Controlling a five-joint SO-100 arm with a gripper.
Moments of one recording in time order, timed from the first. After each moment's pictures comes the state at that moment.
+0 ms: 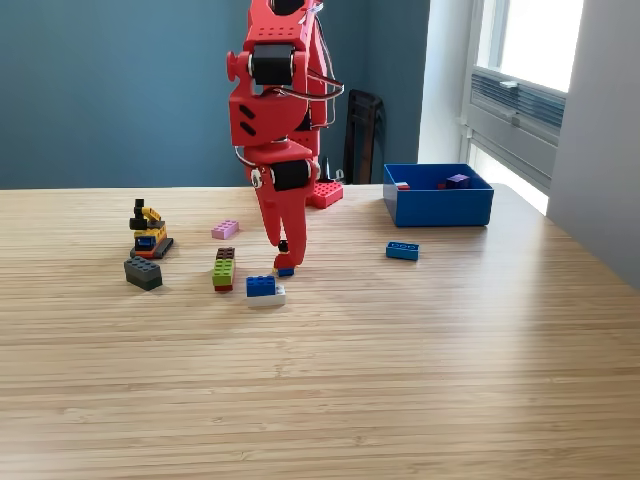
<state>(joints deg) 7.2 90.9 107.2 64.4 -29.0</state>
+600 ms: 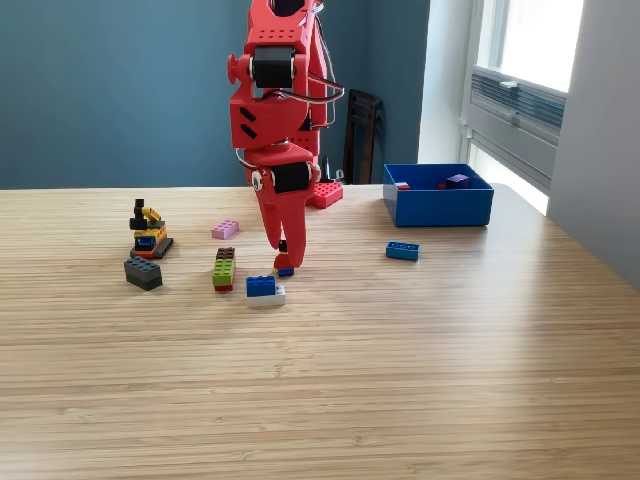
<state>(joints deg) 7.2 90.9 107.8 63.6 -29.0</state>
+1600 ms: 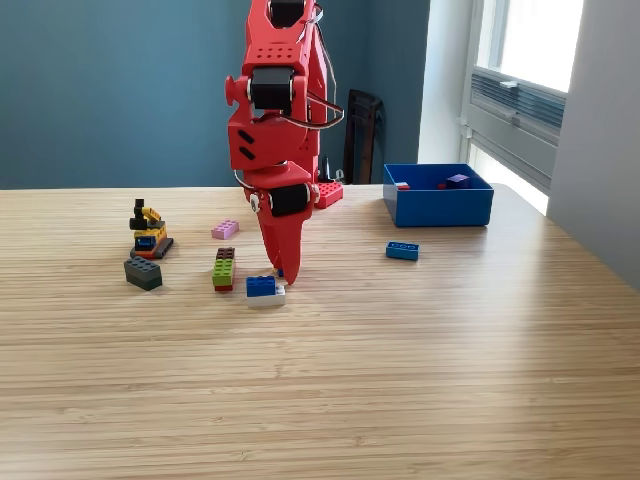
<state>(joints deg) 7.2 80.9 102.0 62.1 -27.2</state>
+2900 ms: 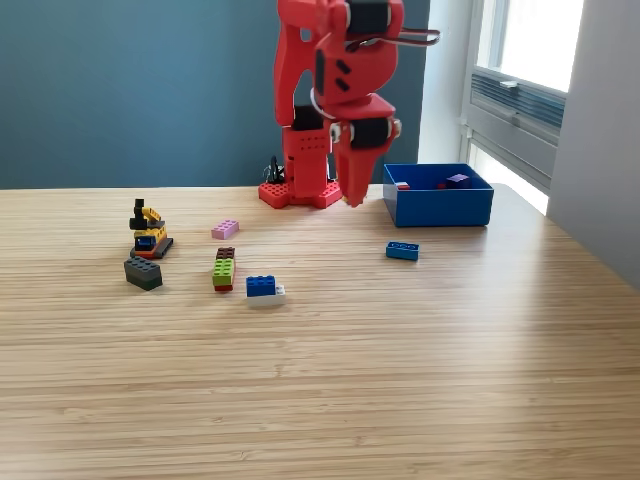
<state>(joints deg) -19.5 90.4 87.5 92.5 2.6</state>
